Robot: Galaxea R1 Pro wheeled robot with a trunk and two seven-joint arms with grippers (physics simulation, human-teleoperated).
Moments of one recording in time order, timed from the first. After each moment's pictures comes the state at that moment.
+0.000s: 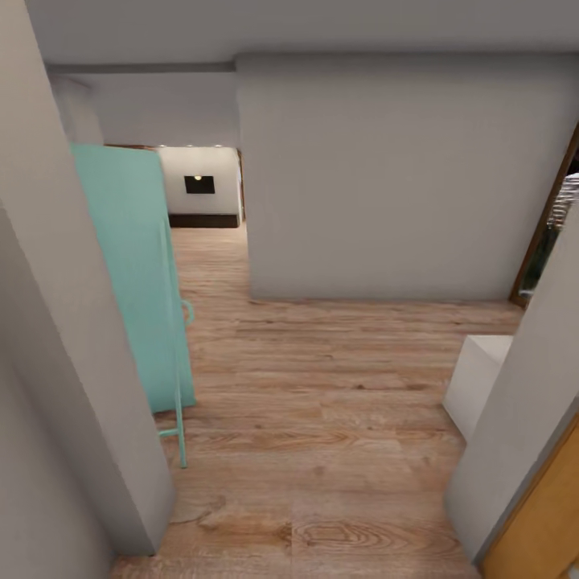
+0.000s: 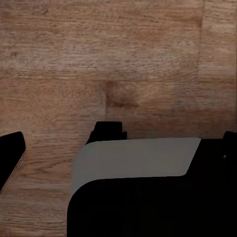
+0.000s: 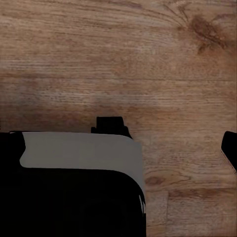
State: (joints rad) left arm -0.20 -0.04 -0.06 0.00 0.05 -0.10 0.09; right arm -0.17 0.00 1.11 -0.01 -1.08 -0.14 -0.10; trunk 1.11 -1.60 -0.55
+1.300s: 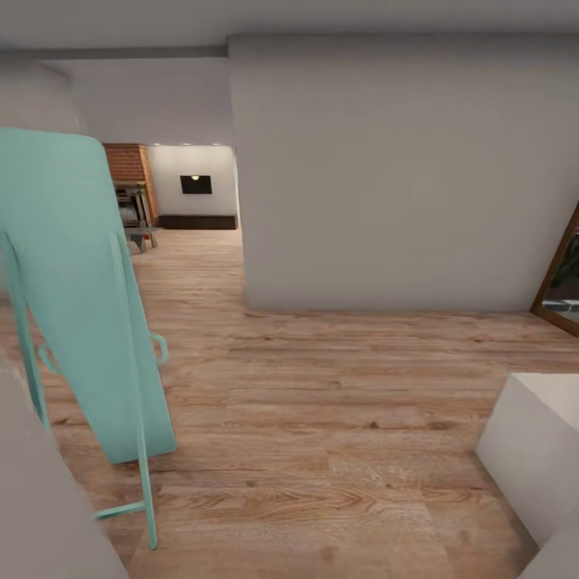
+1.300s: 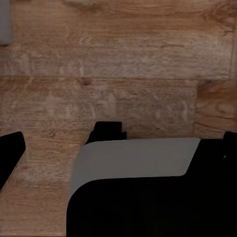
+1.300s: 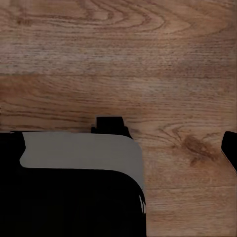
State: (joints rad) left arm -0.20 -0.04 -0.06 0.00 0.05 -0.10 0.09; right arm -0.17 0.00 1.11 -0.01 -1.08 -0.14 -0.10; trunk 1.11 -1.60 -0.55
